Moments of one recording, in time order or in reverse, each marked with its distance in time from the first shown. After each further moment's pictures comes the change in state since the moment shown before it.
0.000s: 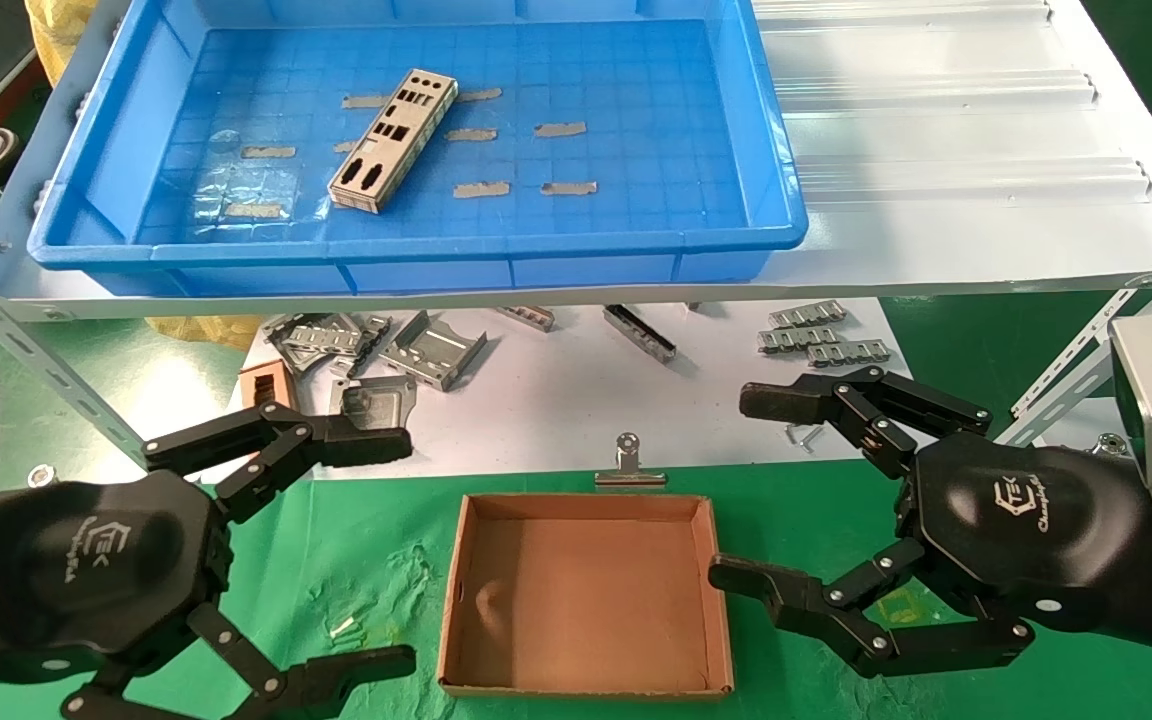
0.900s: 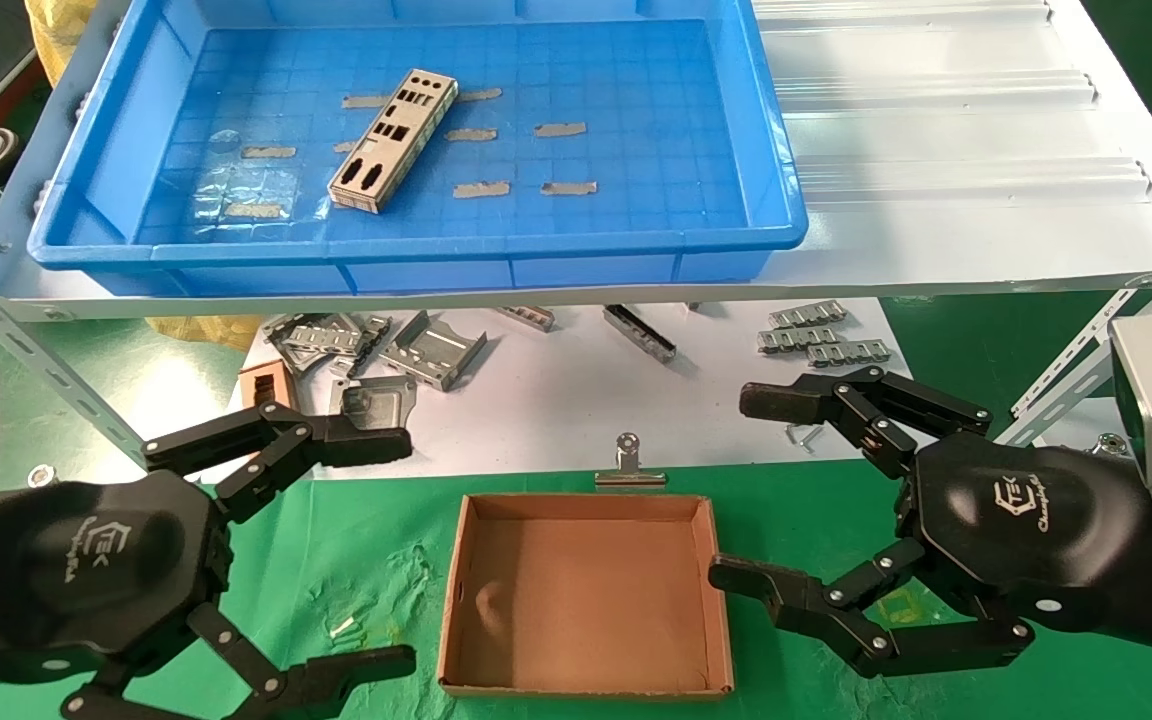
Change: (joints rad) left arm 0.000 0.000 0.000 0.000 0.000 0.000 0.000; right arm 0.000 0.000 0.000 0.000 0.000 0.000 0.000
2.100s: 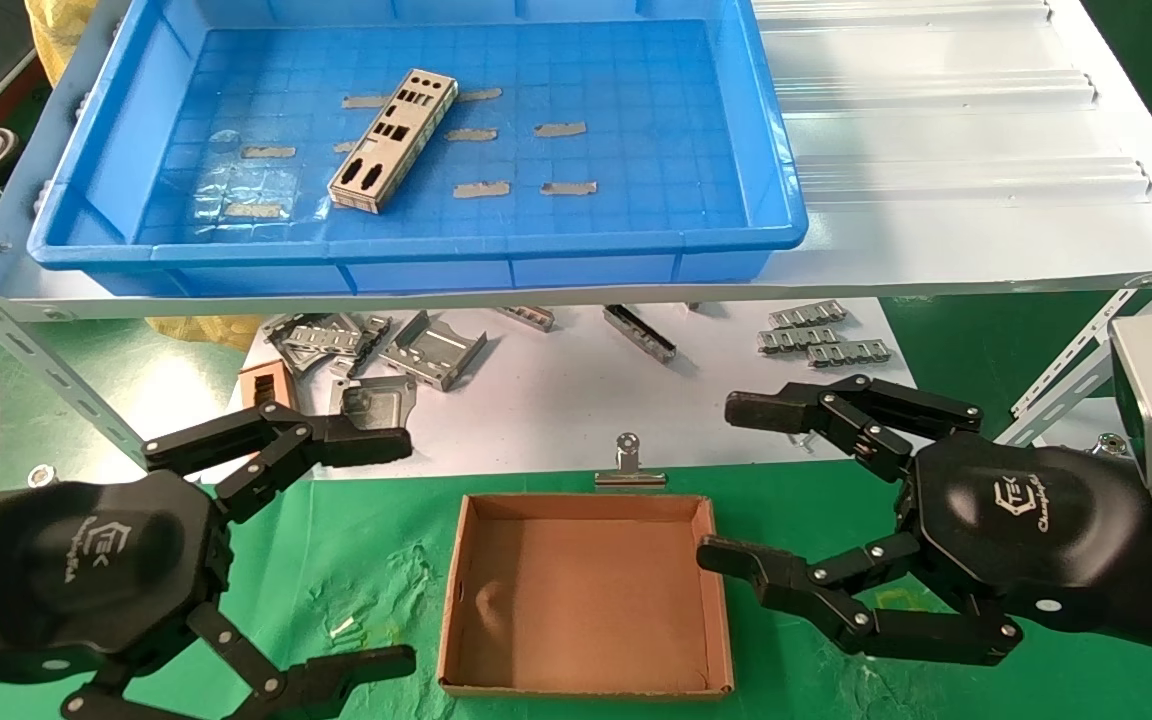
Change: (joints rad) left arm 0.000 0.000 0.000 0.000 0.000 0.000 0.000; right arm 0.000 0.000 0.000 0.000 0.000 0.000 0.000
